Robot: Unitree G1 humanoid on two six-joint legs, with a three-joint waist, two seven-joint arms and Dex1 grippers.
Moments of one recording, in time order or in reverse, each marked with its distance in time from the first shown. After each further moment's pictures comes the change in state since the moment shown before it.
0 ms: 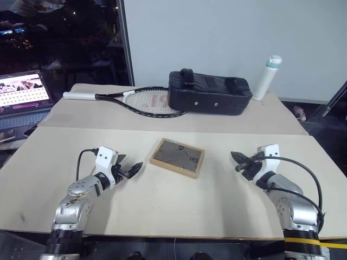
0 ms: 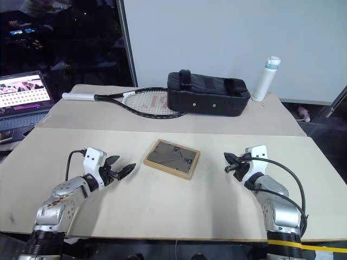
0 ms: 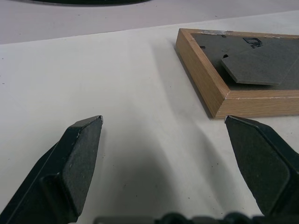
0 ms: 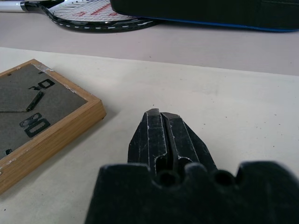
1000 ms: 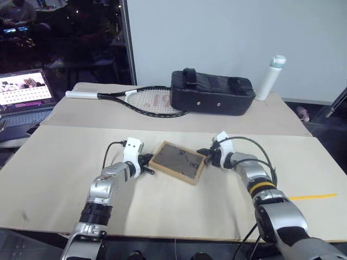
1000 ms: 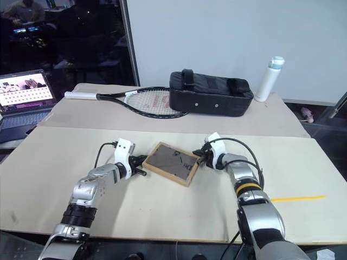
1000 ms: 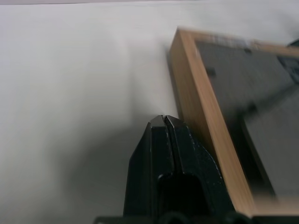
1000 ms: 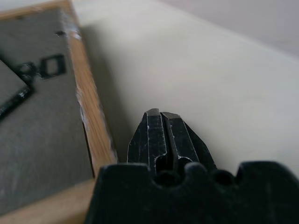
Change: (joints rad) left arm -0.263 -0.177 -0.154 0.204 0.088 0.157 0.122; right arm -0.517 0.048 0.263 0.897 -0.236 -0.368 0.385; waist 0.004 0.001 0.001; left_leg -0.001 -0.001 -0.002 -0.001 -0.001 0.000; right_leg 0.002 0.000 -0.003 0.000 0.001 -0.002
